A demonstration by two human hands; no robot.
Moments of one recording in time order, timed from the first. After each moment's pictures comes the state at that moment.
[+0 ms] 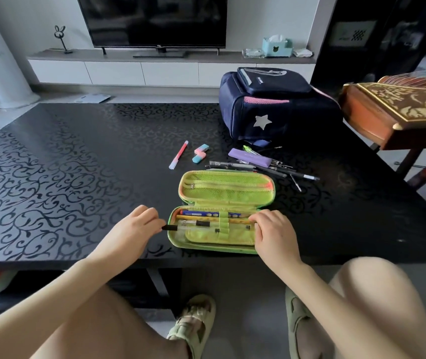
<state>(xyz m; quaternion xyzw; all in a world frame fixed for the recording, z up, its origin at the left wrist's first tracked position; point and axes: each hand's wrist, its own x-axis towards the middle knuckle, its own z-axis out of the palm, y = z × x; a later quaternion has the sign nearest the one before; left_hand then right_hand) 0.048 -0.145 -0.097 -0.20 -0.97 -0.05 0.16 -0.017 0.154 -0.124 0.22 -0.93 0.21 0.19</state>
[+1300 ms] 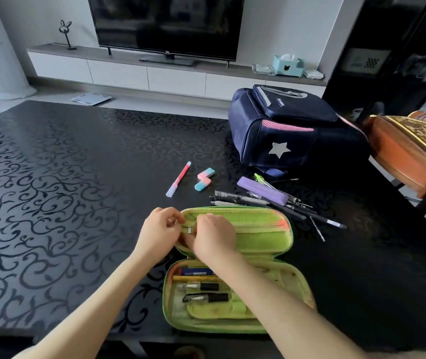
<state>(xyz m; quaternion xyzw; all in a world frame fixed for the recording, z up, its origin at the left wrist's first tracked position) -0.080 -0.104 -0.105 0.16 -0.89 -0.41 0.10 -0.105 0.009 -0.089 0.22 -0.97 0.13 -0.01</state>
